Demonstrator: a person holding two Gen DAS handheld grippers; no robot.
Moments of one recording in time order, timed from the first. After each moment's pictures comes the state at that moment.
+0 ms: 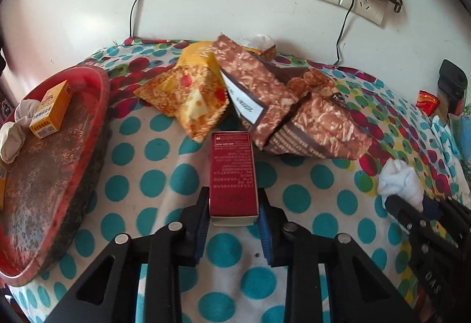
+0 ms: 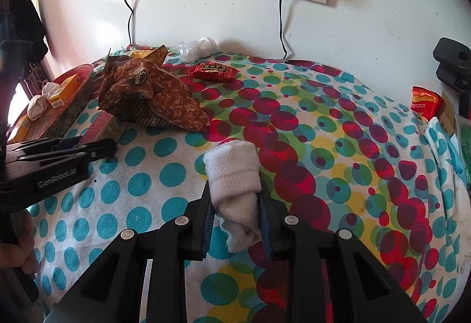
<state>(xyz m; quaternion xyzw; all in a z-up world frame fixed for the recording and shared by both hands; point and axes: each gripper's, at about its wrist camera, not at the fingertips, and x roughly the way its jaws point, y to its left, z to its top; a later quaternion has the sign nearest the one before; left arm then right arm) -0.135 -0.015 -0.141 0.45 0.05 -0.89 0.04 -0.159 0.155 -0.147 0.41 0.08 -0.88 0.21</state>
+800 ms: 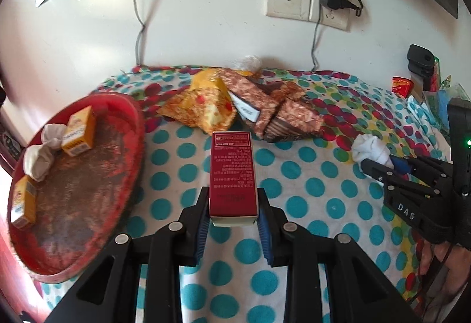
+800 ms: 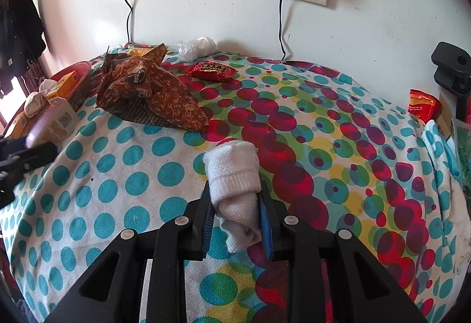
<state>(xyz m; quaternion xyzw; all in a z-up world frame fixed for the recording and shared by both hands) -0.076 -0.023 -0.099 0.42 -0.01 -0.91 0.01 -0.158 0.153 -0.145 0.41 0.09 -0.88 0.21</state>
